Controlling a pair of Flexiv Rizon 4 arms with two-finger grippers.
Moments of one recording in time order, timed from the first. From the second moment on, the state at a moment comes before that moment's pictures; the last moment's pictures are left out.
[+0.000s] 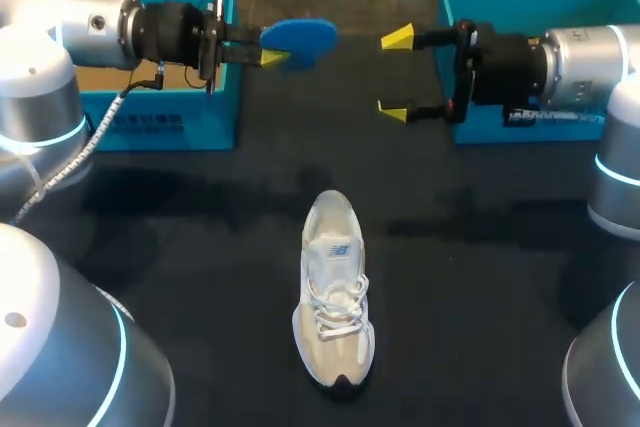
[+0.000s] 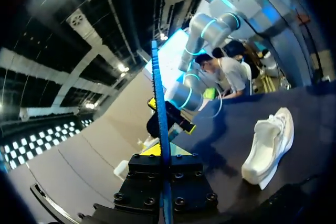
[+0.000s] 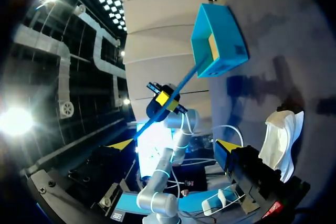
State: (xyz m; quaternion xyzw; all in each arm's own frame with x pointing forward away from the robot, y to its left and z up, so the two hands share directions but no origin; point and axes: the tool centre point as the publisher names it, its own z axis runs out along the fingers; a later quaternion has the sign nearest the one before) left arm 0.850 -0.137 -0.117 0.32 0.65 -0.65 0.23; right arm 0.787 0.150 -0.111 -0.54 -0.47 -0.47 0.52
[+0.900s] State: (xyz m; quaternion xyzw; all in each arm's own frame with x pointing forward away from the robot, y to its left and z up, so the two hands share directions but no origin) left arm 0.845 -0.166 -0.119 0.50 0.50 -0.56 0.43; right arm 0.783 0.155 -0.109 -0.54 -0.47 -0.45 0.54
